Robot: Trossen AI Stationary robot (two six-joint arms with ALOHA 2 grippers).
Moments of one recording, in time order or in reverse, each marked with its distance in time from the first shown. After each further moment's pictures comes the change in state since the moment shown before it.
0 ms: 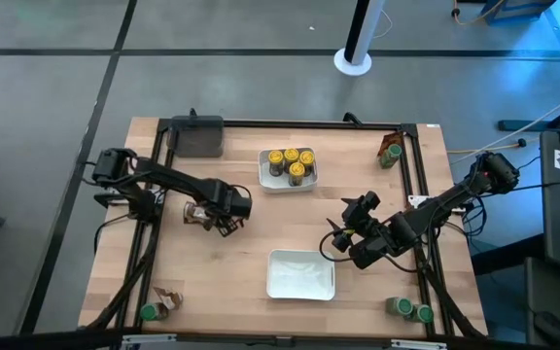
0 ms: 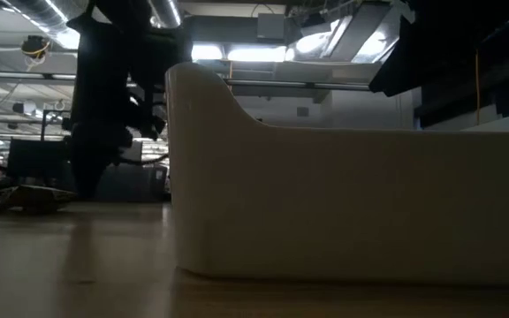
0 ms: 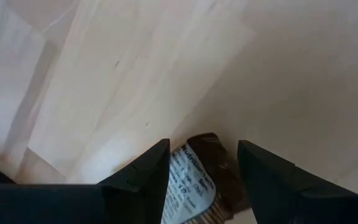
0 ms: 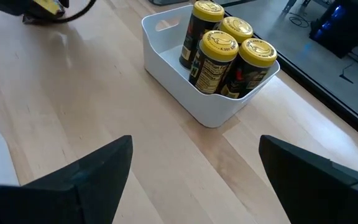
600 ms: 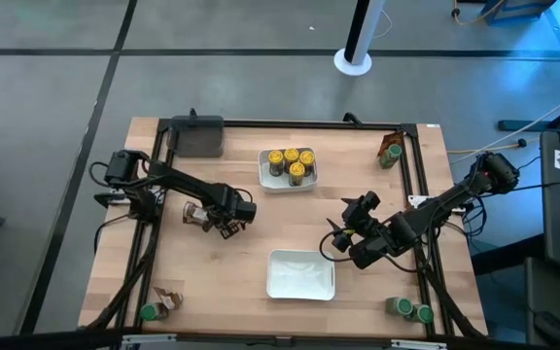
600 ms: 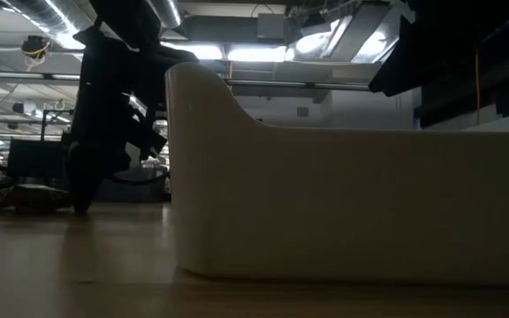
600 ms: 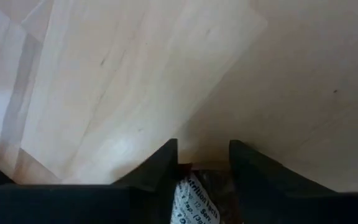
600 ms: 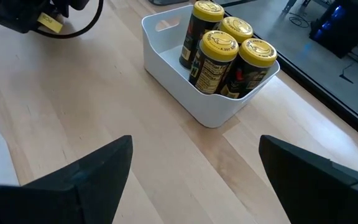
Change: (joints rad) left arm -0.001 0.111 0.004 0.002 -0.005 0.002; right arm 0.000 0.000 0.000 0.000 0.000 0.000
